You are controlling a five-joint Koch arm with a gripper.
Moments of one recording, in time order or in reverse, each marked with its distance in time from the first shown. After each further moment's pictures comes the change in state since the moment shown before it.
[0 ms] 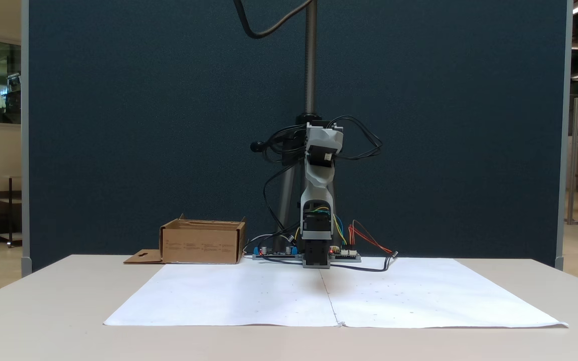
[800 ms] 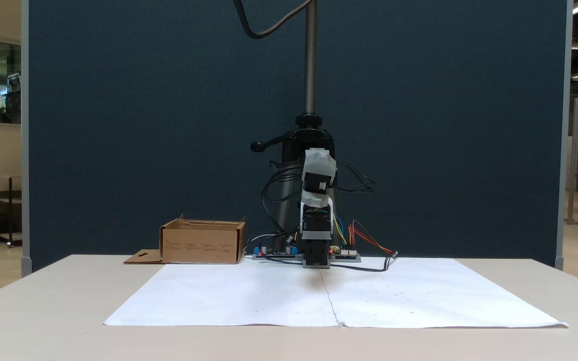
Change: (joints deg) arm 0.7 16.7 39.9 -41.5 0.0
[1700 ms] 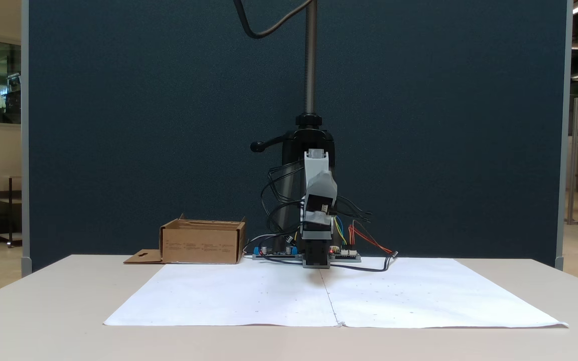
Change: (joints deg) arm -1.8 1.8 33.5 -47.6 0.1
